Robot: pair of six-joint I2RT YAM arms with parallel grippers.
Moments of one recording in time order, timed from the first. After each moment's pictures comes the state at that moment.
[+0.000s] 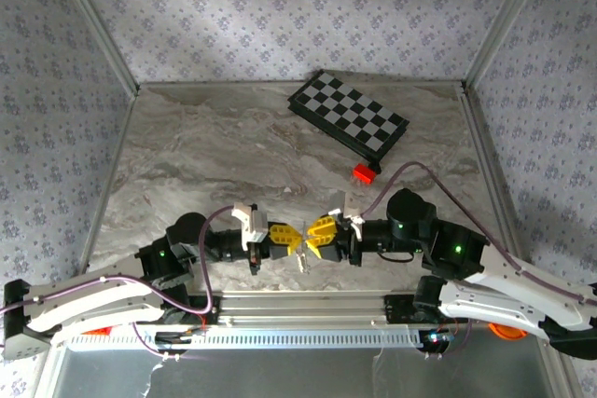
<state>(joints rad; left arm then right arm) -1.19 0.67 0.54 0.17 0.28 -0.15 1.12 0.72 0.84 -0.34 -0.34 0.09</state>
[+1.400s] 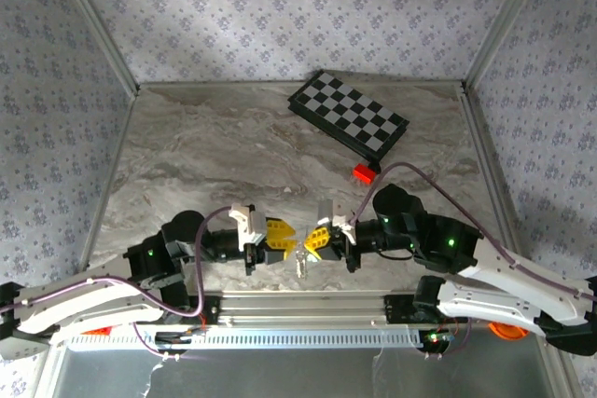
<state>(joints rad) -1.21 0.63 0.62 -0.05 0.22 -0.08 1.11 0.80 0.90 -0.49 -0.41 -0.06</state>
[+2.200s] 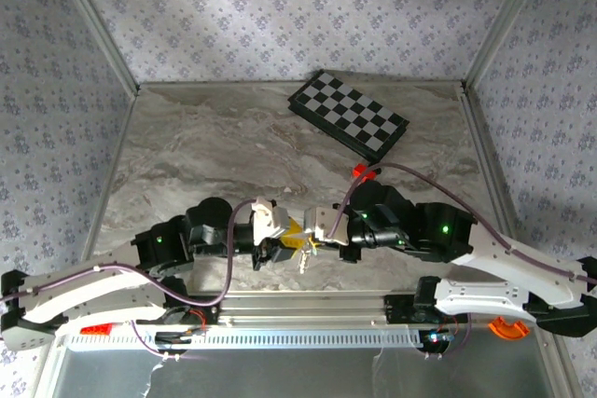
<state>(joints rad) -1.21 0.80 0.80 -0.30 0.19 -0.03 1.19 0.96 1.14 -0.82 -0.13 -0.37</state>
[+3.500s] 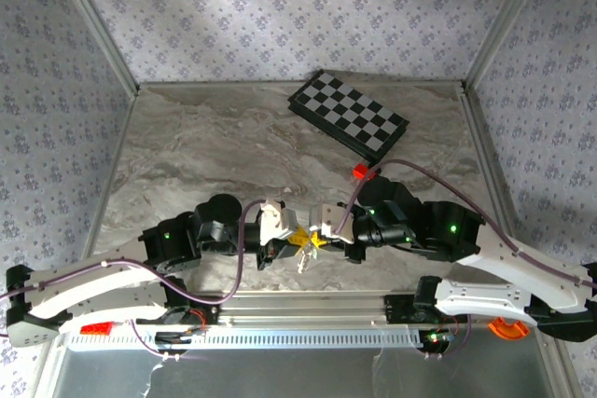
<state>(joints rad) -1.21 0.85 0.82 -0.29 0.24 0.00 1.16 0.93 1.15 -0.83 -0.22 -0.35</state>
